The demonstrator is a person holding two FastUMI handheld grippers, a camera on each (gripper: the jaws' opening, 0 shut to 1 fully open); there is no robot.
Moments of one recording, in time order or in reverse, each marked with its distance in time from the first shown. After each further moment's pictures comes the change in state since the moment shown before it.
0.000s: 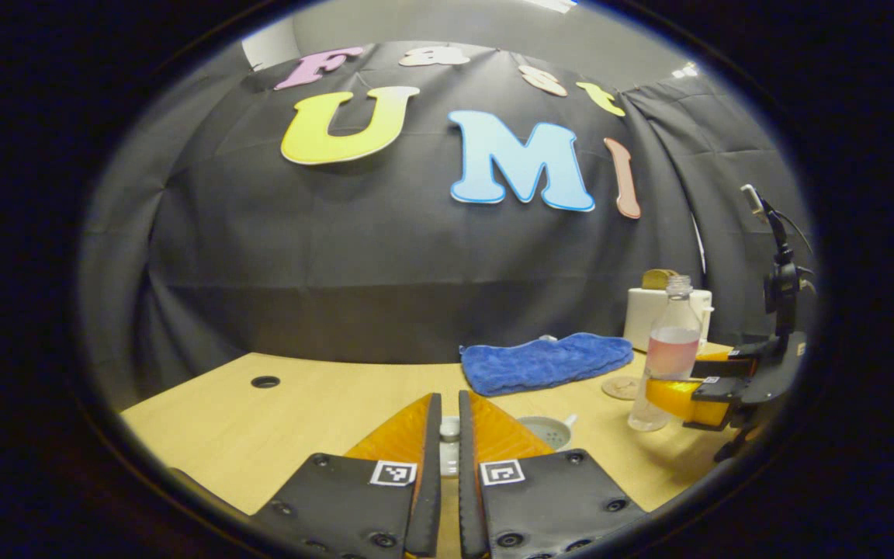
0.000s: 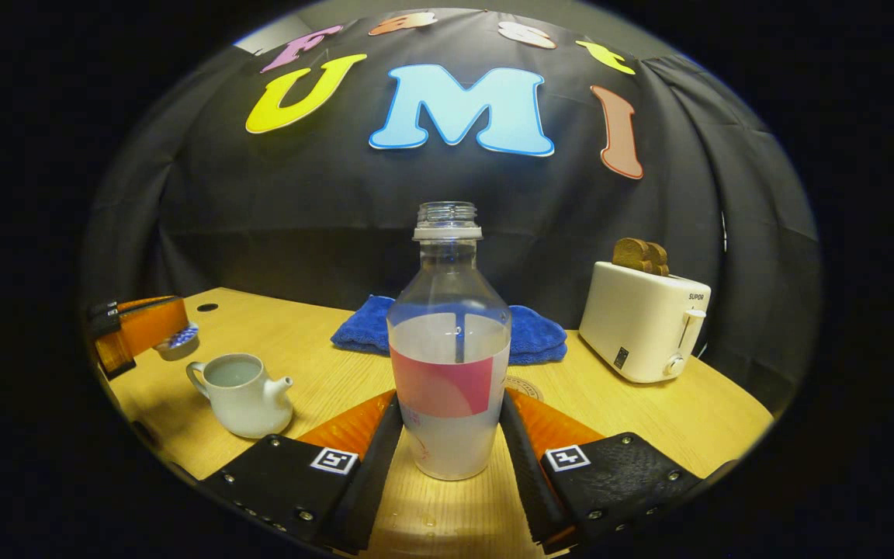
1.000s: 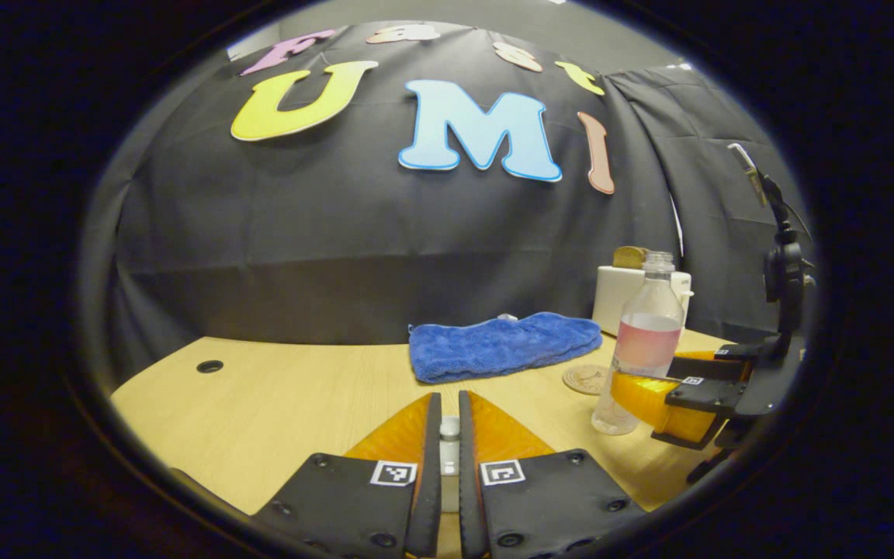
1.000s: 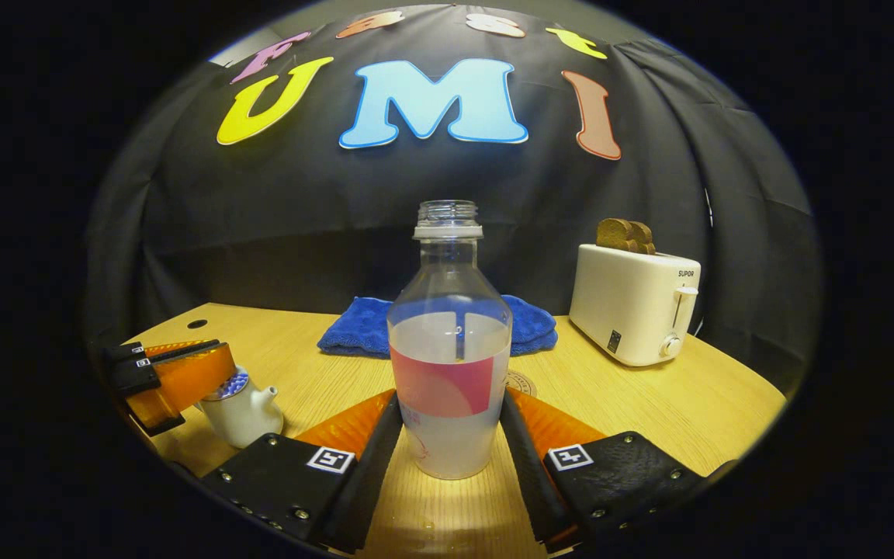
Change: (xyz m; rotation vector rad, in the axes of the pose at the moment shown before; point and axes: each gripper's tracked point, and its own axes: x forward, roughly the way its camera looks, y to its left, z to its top) left arm 0.040 -0.088 -0.019 -0.010 0.087 -0.128; right arm 0.006 -0.005 -0.004 0.132 0.026 -0.001
